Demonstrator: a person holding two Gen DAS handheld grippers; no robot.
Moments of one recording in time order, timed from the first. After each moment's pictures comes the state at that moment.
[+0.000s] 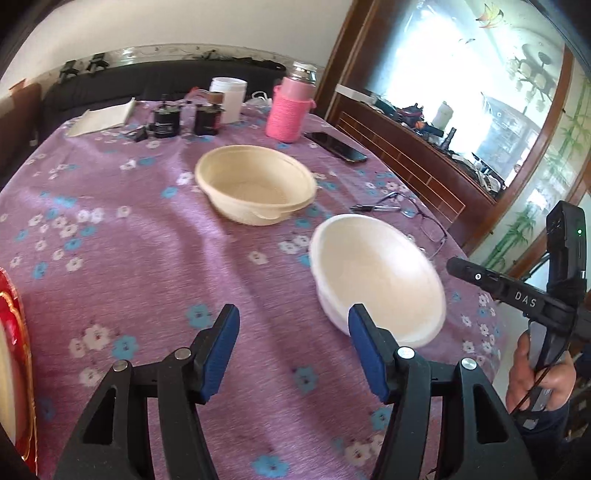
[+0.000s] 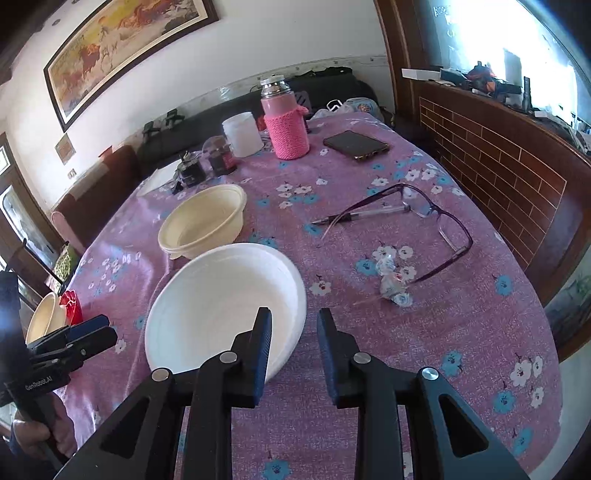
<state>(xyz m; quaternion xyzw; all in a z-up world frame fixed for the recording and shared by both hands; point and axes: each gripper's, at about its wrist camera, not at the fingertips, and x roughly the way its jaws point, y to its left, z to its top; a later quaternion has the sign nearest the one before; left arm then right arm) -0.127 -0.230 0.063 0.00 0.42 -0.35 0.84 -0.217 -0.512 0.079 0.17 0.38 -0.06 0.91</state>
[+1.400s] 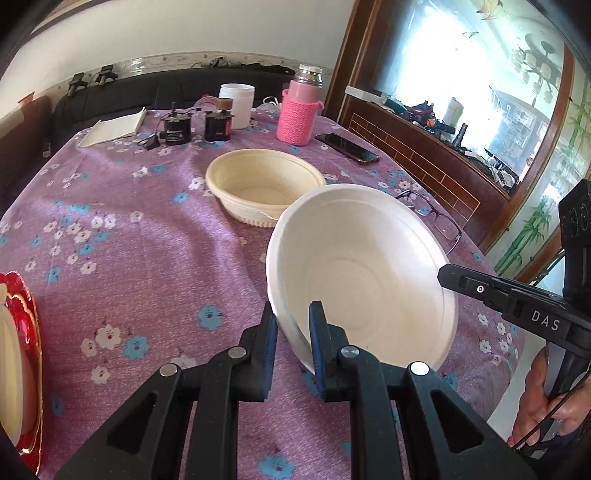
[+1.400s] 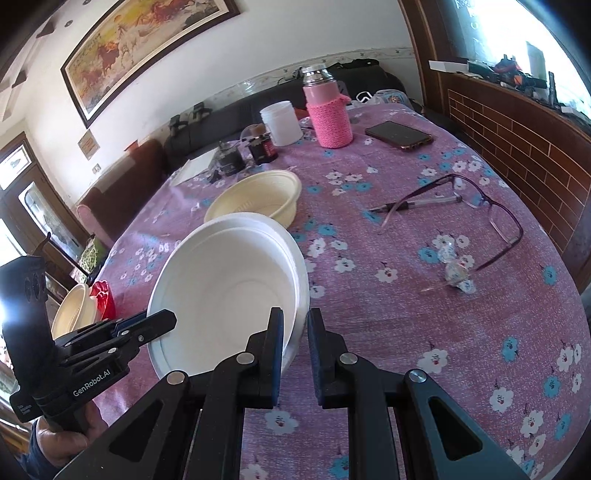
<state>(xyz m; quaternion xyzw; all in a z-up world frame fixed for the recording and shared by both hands) -0.133 -0.226 0.061 0.02 0.40 -0.31 0.86 -0.205 -0.462 0.081 0.18 0.39 0.00 0.91</state>
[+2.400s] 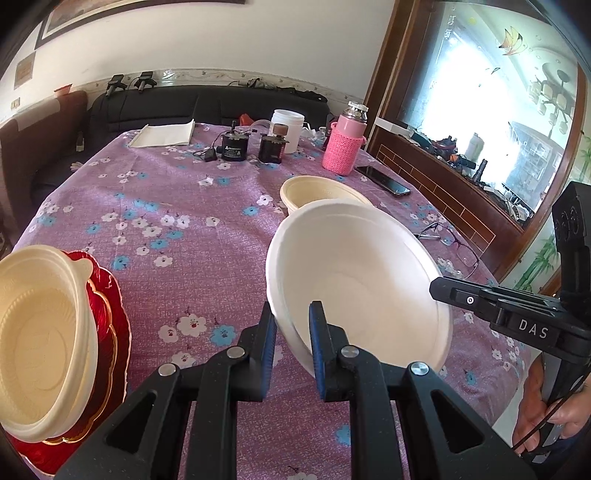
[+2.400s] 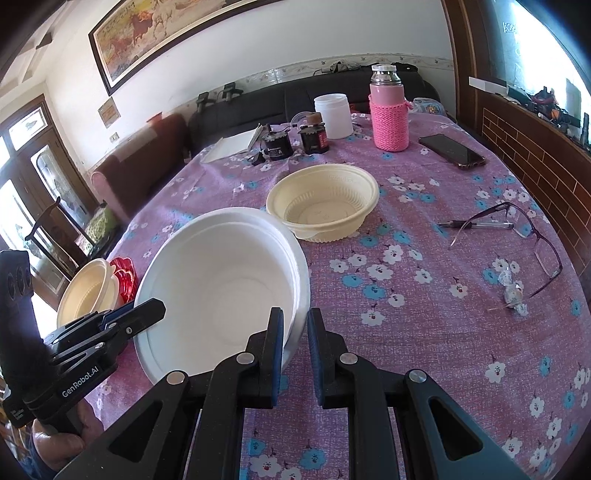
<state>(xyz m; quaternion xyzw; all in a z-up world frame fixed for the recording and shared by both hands) -0.136 -0.151 0.071 -0.02 0.37 -0.27 0.89 -0.176 -0.387 0.091 0.13 0.40 0.03 0.91</state>
